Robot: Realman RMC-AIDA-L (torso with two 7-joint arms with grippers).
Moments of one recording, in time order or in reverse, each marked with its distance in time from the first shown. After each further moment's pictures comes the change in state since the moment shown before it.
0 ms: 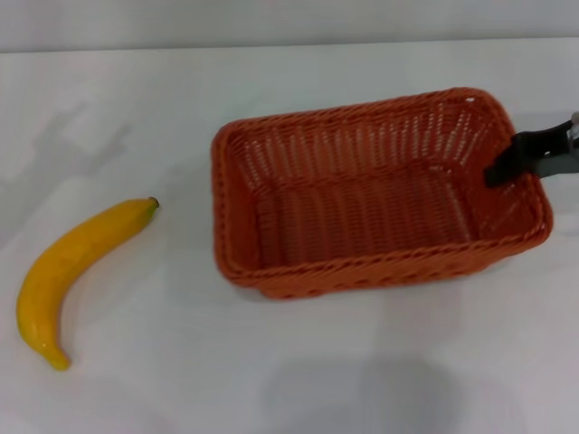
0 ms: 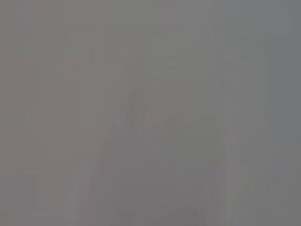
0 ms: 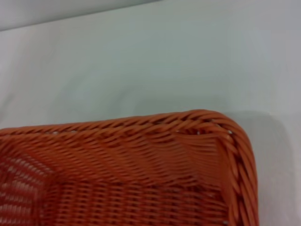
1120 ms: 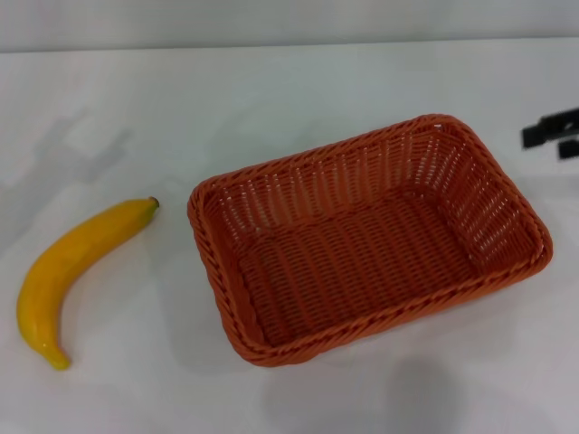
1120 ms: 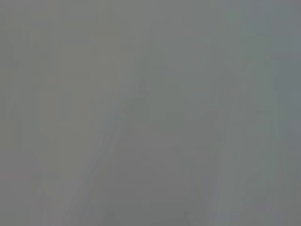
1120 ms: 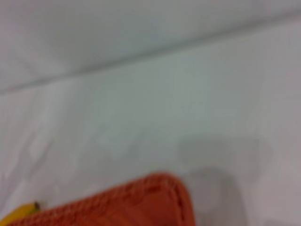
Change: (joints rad) left arm 0.019 -0.016 -0.001 -0.013 0.001 -0.017 -0.113; right arm -0.062 -0.083 0.225 -0.017 0.139 0.125 -0.149
